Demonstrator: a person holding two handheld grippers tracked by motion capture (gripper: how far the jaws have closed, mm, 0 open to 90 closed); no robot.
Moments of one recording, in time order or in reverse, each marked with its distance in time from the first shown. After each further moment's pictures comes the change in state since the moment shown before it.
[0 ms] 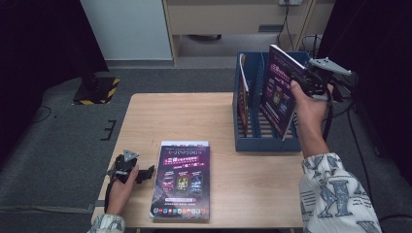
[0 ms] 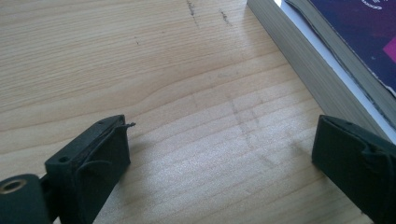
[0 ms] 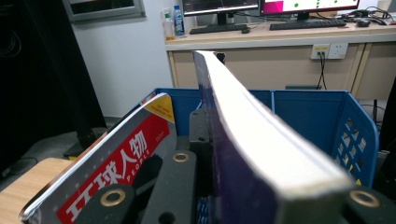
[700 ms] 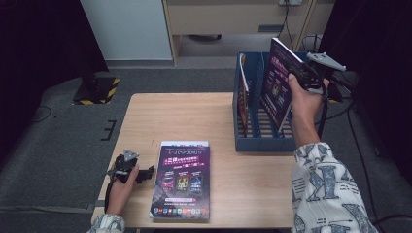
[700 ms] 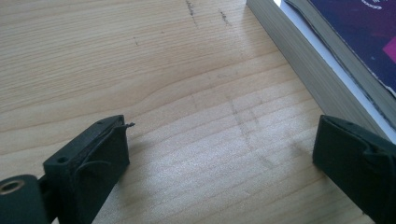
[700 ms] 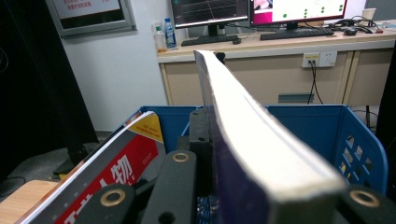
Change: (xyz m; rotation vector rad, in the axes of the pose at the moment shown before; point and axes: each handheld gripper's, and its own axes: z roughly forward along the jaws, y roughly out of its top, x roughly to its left) left arm 0.000 0.000 0.000 0.001 -0.002 0.002; right arm -0.005 0.002 0.025 -0.050 -0.034 0.021
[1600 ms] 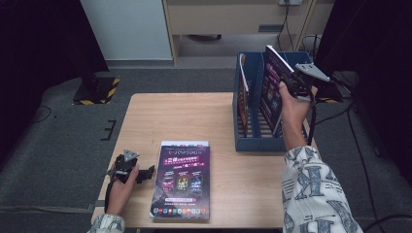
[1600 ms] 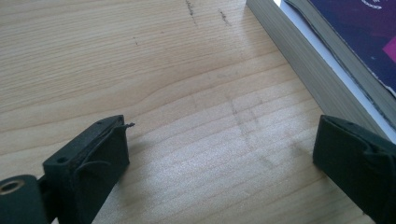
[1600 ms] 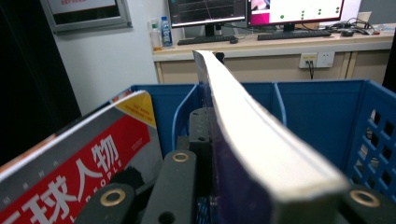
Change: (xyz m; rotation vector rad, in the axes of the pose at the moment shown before) left arm 0.000 0.000 0.000 0.006 0.000 0.007; right arm 0.003 -0.040 0.023 -0.019 -0.018 -0.023
